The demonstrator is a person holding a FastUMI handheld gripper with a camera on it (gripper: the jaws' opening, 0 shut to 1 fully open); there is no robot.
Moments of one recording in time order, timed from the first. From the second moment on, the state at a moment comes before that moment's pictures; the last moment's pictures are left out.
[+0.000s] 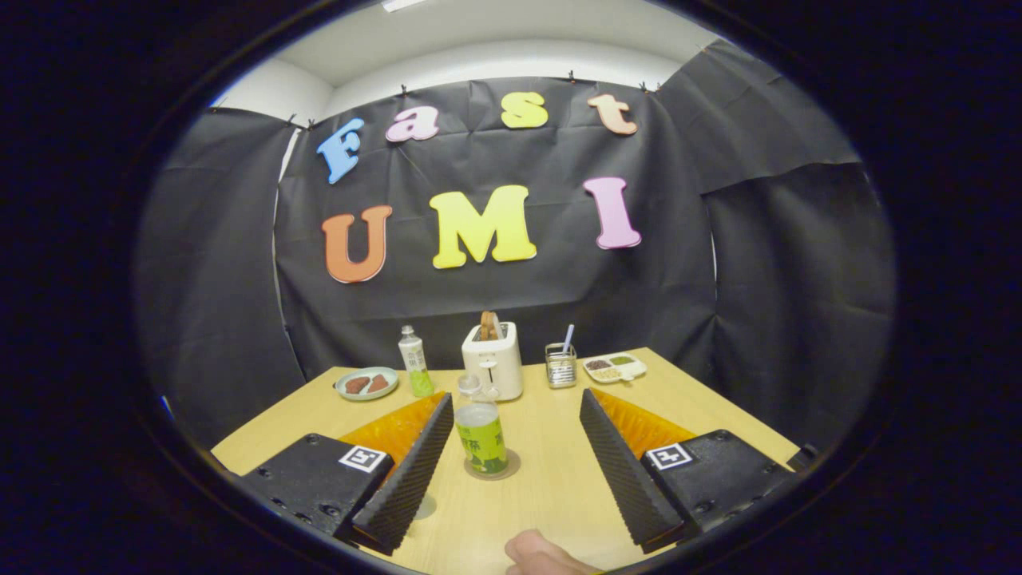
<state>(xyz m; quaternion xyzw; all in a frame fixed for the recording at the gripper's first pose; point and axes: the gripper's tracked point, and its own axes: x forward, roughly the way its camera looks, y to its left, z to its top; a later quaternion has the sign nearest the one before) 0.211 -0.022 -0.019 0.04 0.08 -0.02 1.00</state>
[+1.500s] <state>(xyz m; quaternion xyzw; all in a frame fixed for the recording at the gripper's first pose) -0.004 -0.054 -0.013 -0.04 0.00 0.01 1.00</state>
